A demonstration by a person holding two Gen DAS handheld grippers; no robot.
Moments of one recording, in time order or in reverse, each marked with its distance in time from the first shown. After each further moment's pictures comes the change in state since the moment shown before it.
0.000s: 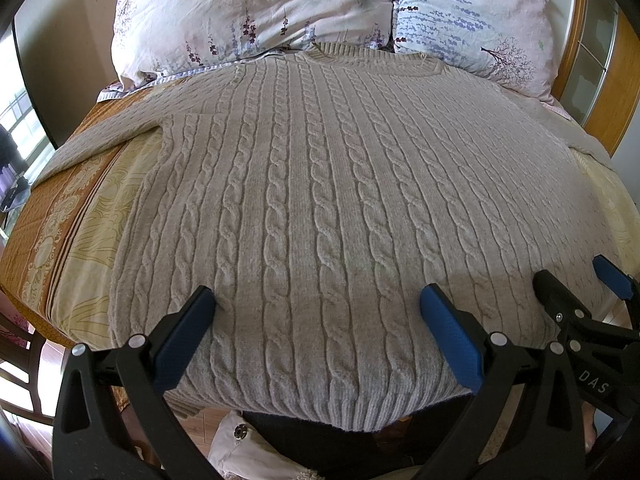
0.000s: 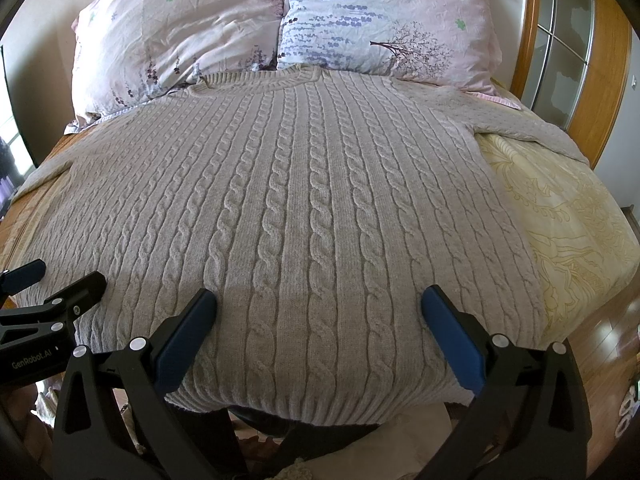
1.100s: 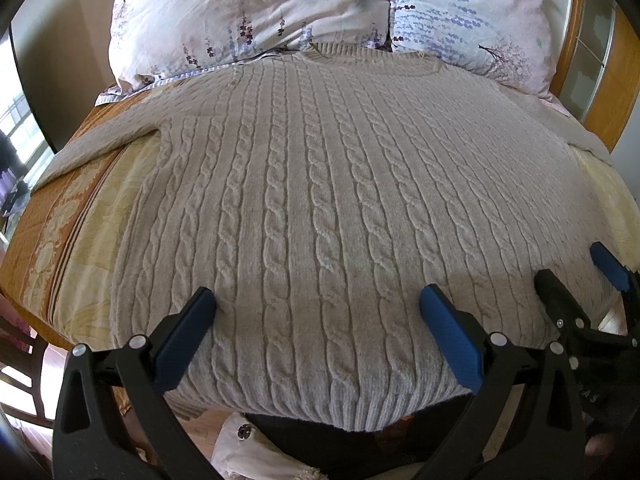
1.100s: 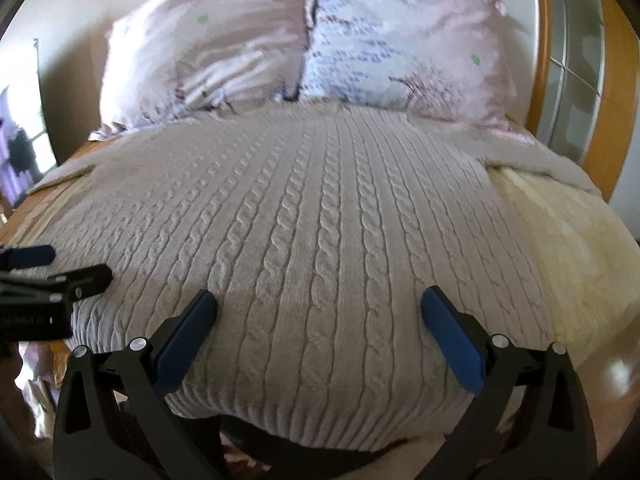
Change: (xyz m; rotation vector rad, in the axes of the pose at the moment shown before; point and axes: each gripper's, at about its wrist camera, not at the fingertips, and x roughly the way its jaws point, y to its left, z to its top) left arm 0.002 0.001 0.002 0.018 0.003 0.001; right arm -0.007 -0.009 -0.008 -0.087 -0.171 0.098
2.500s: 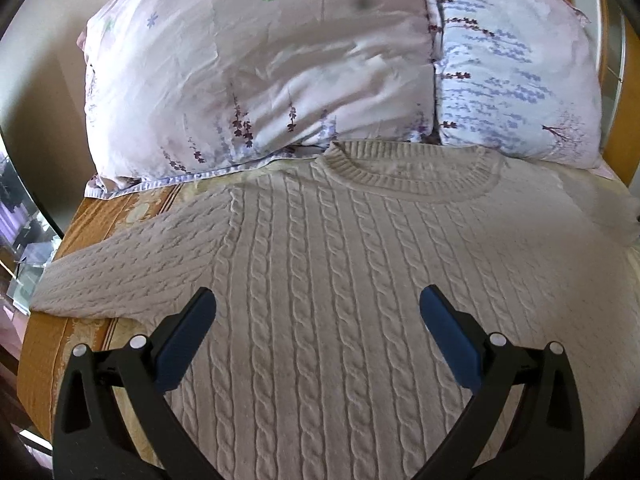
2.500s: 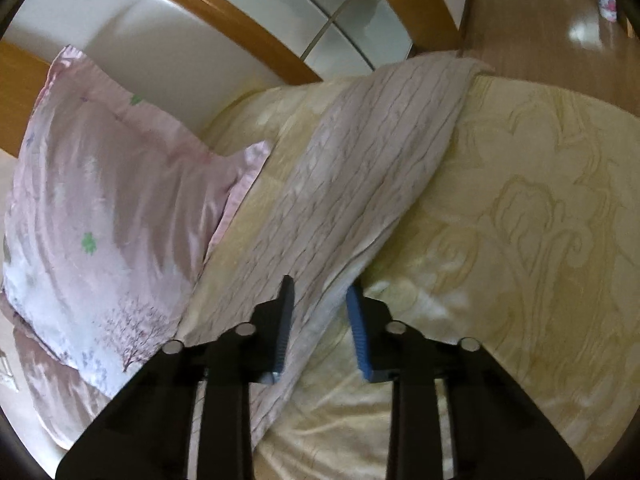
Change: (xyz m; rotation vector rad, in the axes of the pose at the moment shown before) left arm 0.059 0.012 0.153 0.026 -0.126 0.084; right arm 0.111 -0.388 0.095 1.125 0.040 -0.156
